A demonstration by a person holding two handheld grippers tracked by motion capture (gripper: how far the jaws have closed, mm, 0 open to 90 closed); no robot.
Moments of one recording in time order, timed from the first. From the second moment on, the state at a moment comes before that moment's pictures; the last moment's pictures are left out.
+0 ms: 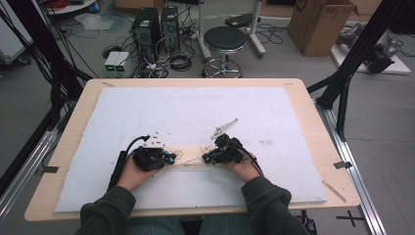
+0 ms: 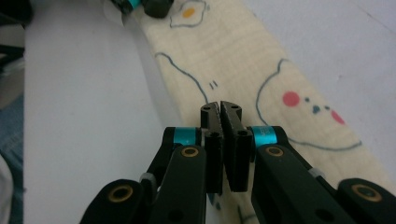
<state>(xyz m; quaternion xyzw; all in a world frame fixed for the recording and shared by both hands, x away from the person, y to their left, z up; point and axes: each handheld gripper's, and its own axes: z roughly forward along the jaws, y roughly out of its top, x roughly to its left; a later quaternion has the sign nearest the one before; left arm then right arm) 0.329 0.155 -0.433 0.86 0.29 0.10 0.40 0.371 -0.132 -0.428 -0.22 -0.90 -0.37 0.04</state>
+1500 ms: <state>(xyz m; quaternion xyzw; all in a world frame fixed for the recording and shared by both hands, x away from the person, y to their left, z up) 0.330 0.205 -0.440 0.85 0.30 0.09 0.43 0.370 -0.207 -0.435 -0.20 -0.90 -0.39 -0.05</state>
